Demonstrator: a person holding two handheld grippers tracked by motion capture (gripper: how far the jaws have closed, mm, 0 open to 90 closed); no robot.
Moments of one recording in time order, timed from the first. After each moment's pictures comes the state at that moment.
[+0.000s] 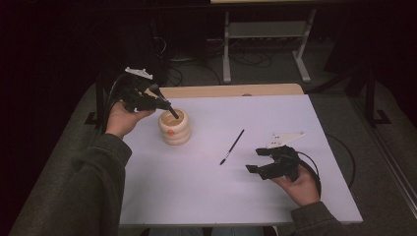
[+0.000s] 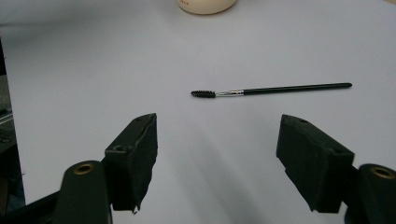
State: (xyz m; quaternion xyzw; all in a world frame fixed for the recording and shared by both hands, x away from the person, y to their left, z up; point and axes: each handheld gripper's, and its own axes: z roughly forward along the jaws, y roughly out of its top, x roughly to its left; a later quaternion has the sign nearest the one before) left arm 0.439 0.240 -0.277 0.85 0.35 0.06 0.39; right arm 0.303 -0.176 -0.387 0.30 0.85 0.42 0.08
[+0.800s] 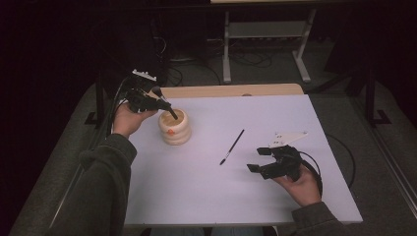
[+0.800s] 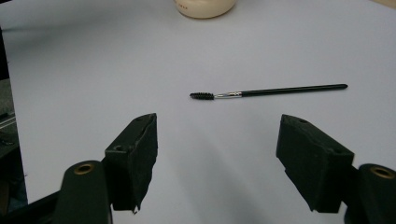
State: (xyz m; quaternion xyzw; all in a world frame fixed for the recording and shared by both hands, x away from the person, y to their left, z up) left arm 0.456 0.240 -0.301 0.85 0.38 0.07 0.36; right arm 0.302 -0.179 -0.386 0.30 0.85 0.43 0.08
